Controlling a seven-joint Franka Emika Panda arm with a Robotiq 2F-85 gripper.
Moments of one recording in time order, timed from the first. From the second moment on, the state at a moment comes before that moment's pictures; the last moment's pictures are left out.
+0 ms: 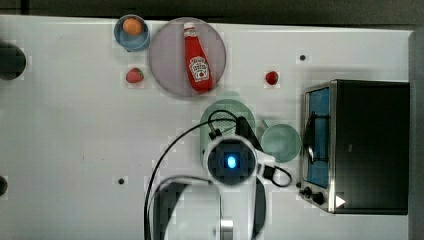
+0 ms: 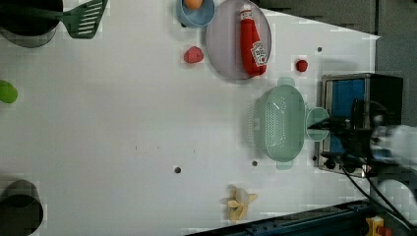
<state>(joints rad) 0.00 -0.15 -0.03 -2.50 -0.06 0.72 0.32</state>
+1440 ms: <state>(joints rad) 0.03 0.39 0.04 -2.48 -0.05 1.32 0.79</state>
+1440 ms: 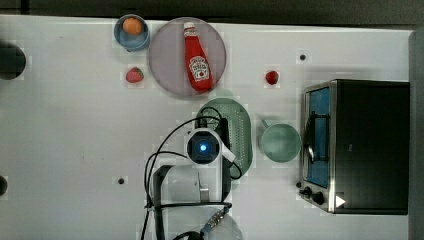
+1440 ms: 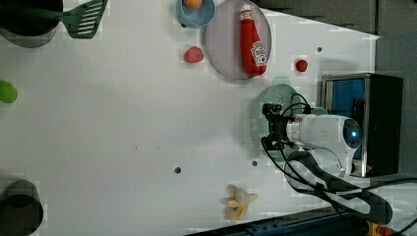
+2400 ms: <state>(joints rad) 0.24 0.42 0.04 -2.40 0.03 1.21 0.92</state>
